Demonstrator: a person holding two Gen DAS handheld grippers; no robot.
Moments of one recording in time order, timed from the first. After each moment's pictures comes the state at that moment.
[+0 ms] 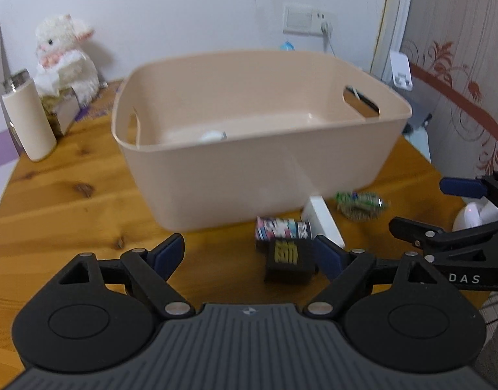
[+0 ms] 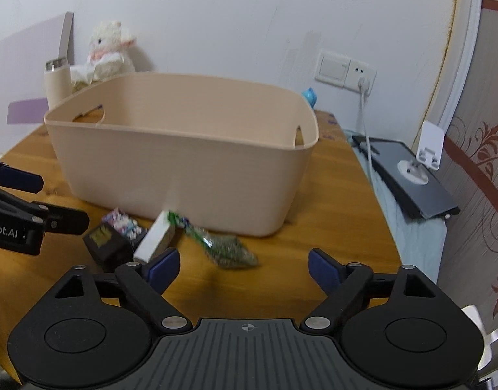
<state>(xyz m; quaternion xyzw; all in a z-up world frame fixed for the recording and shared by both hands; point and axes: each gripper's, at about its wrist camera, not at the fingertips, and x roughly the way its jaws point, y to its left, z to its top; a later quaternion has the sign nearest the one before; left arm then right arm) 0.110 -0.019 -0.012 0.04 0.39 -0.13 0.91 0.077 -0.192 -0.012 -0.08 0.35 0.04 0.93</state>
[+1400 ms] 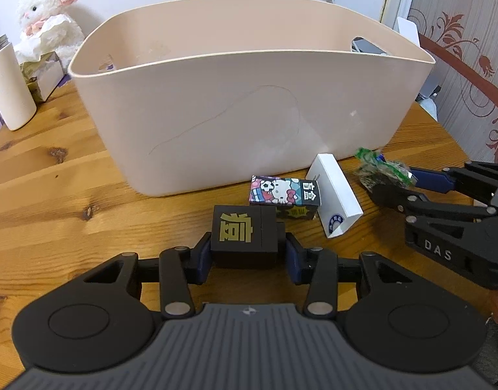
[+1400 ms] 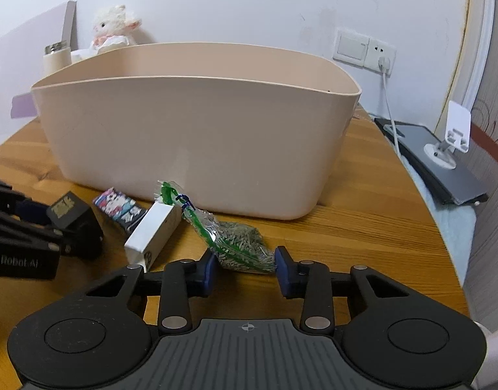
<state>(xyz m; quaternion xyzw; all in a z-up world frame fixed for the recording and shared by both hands) 0.126 -0.023 -0.051 0.04 0.43 -0.12 0.89 0.096 -0.183 -0.046 -0.07 0.36 0.06 0.93</state>
